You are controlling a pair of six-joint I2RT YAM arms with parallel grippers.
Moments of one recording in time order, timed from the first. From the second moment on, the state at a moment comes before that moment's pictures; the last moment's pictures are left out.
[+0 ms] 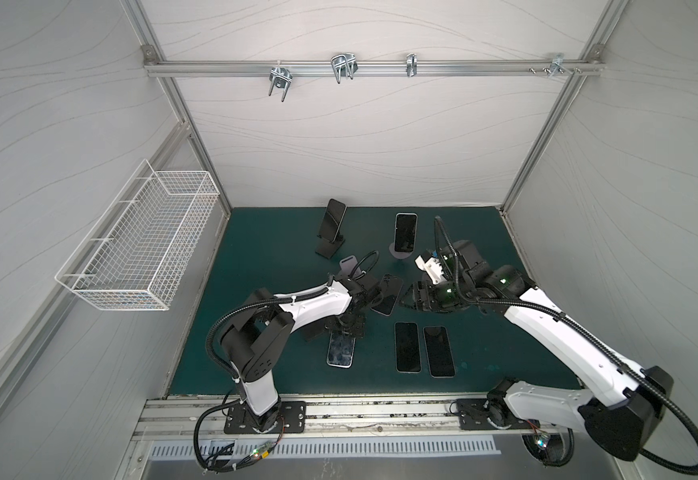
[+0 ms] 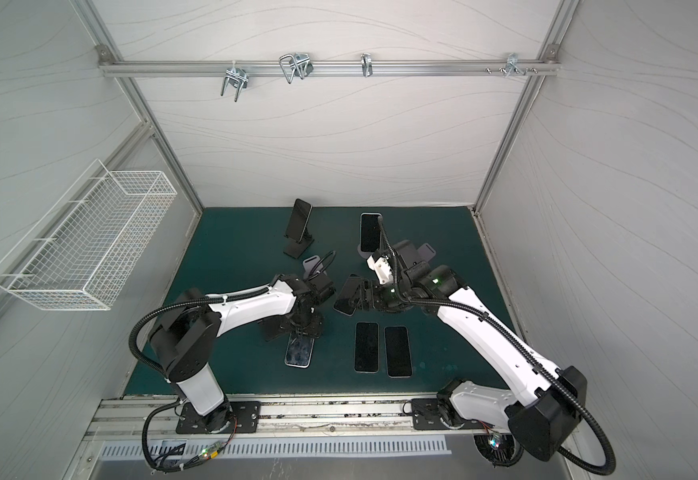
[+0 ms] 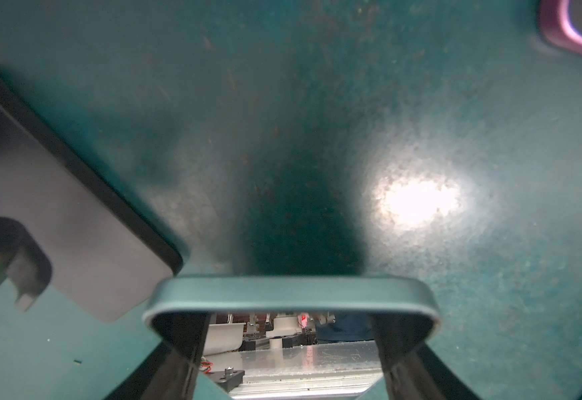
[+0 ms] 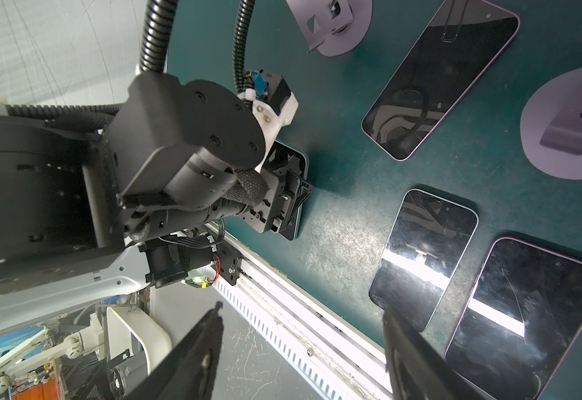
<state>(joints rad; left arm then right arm) -0.78 1.74 1.11 -0.97 -0.10 -0.65 0.67 1.18 1.15 -0.92 -0.46 0.55</state>
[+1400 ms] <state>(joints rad) -0.79 1.81 1.11 -0.95 -0.03 -0.65 0.67 1.24 1.16 -0.88 -0.48 0.54</state>
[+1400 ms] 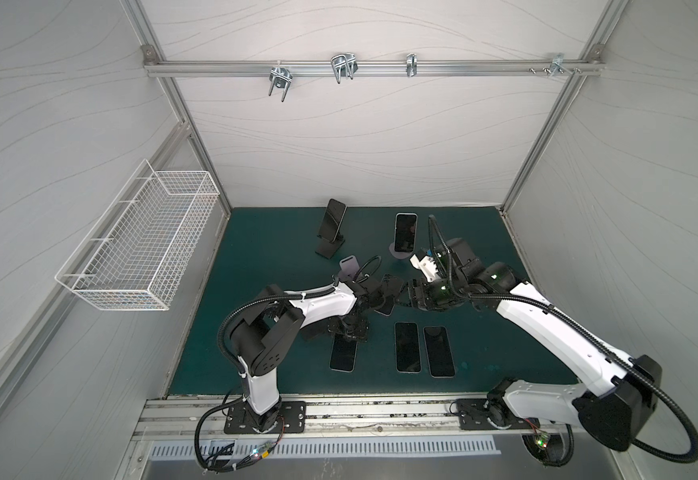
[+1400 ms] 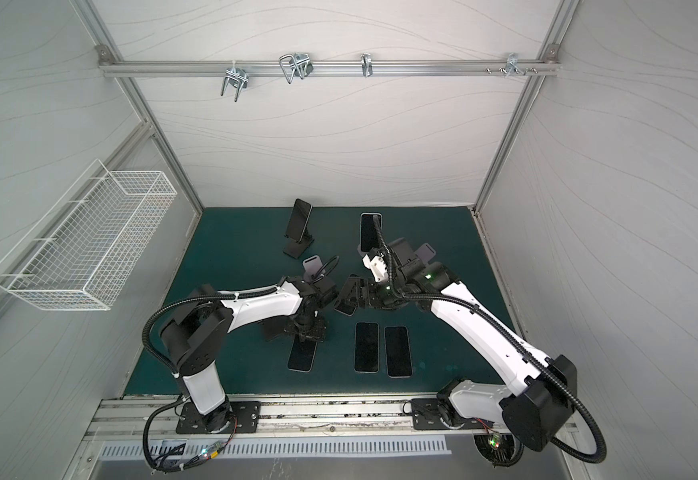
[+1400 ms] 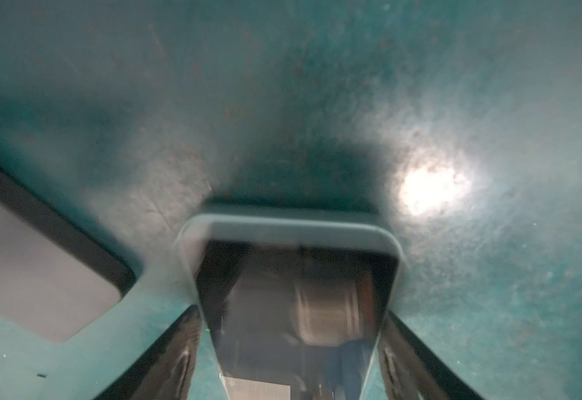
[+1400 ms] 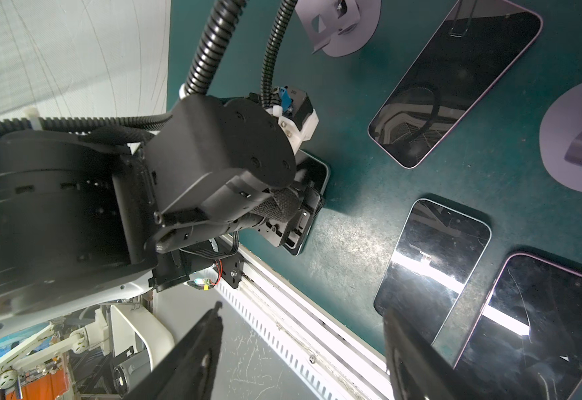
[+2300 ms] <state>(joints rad) -0.80 1.51 1.13 -0.99 -0.13 -0.67 0.67 1.27 1.24 -0.92 -0.48 0.55</state>
